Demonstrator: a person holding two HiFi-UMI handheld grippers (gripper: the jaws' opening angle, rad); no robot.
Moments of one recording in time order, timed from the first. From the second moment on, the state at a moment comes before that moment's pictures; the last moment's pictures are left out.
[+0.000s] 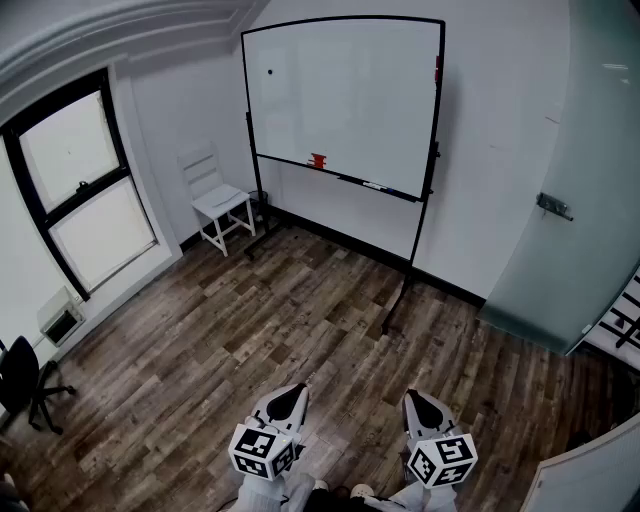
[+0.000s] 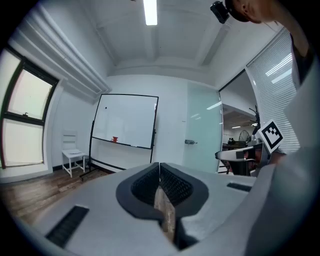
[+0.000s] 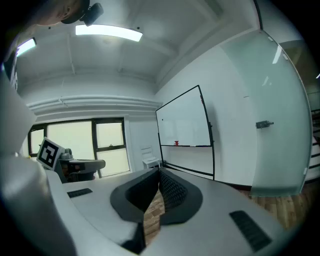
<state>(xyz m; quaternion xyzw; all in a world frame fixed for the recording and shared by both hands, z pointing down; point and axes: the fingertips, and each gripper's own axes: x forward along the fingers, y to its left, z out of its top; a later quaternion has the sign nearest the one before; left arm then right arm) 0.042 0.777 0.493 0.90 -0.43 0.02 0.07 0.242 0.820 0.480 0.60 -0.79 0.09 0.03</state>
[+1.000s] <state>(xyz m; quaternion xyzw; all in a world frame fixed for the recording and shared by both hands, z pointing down) 0.002 0.774 0.528 0.90 -0.42 0.04 0.10 0.194 0.814 0.519 0.61 -0.78 0.12 0.04</state>
